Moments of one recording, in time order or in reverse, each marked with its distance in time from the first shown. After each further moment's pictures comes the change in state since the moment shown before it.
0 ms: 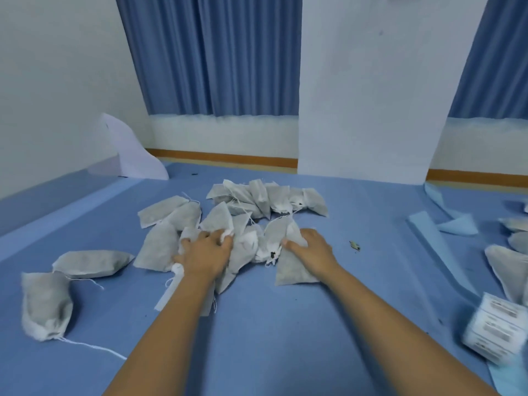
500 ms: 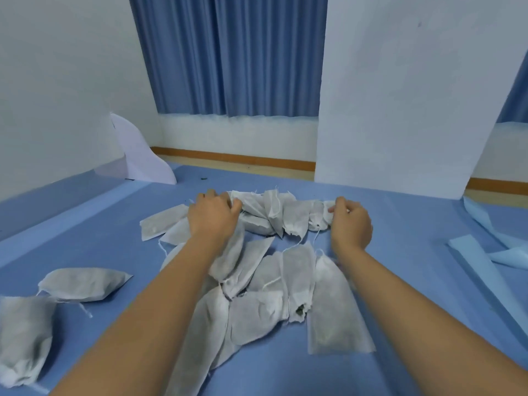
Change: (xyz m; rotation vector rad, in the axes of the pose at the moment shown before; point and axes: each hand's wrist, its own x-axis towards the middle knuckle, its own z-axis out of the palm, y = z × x) left_hand 0.100 0.035 -0.038 0.104 0.369 0.145; right_hand 0.092 -0.028 -0.026 0.361 0.666 0.184
